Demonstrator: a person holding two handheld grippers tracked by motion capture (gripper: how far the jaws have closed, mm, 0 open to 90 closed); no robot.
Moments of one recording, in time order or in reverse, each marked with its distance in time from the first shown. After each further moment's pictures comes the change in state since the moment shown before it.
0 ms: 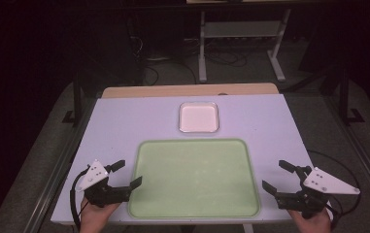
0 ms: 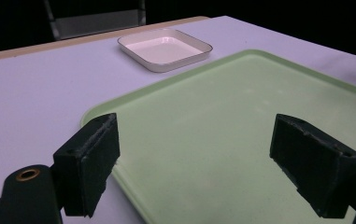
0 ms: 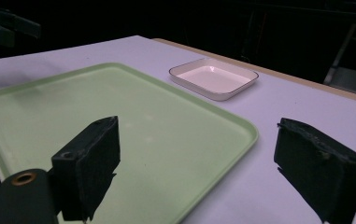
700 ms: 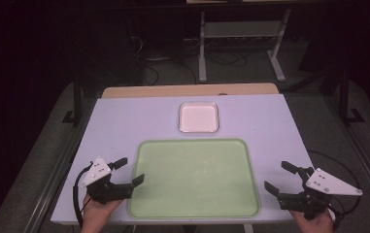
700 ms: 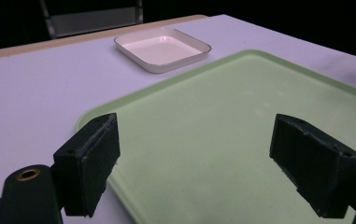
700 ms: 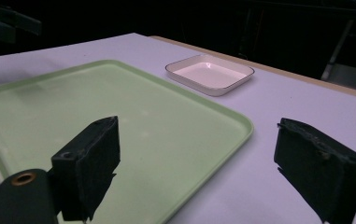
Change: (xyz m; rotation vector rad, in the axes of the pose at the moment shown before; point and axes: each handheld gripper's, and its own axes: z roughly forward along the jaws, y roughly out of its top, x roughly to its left) left arm 0.004 0.006 0.008 -0.003 -0.023 -0.009; right arm -0.002 -0.004 -0.004 0.007 -0.012 0.009
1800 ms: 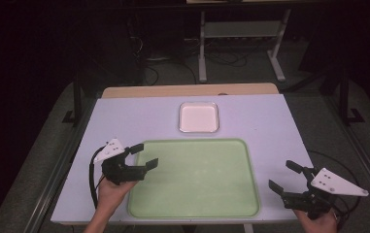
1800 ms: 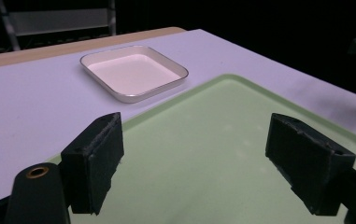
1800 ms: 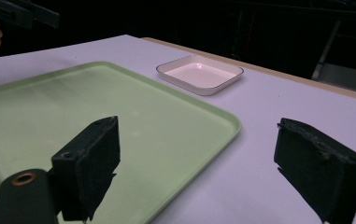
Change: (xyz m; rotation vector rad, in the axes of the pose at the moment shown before) left arm 0.006 0.038 0.046 0.006 -0.115 -0.045; right arm -0.007 0.000 -0.006 -0.010 -0.025 0.007
